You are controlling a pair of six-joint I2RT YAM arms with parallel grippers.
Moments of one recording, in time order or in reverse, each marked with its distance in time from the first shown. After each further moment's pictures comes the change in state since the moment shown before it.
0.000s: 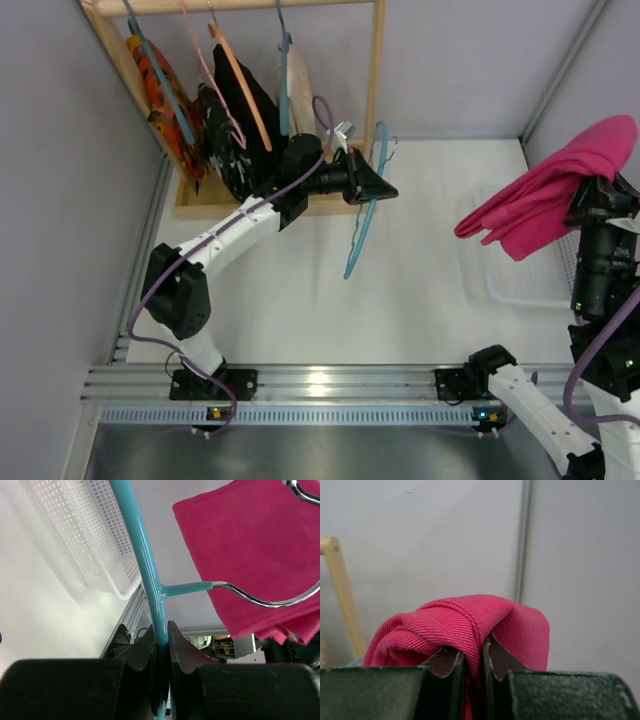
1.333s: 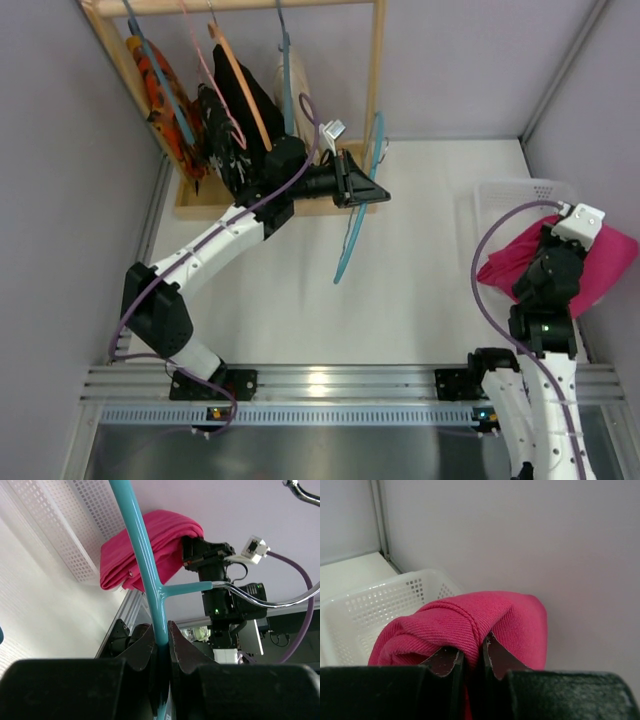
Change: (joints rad) left arm 0.000 -0.135 -0.064 -0.016 0.018 0.056; right arm -0.421 -0.114 -0.591 -0.021 0.285 0.037
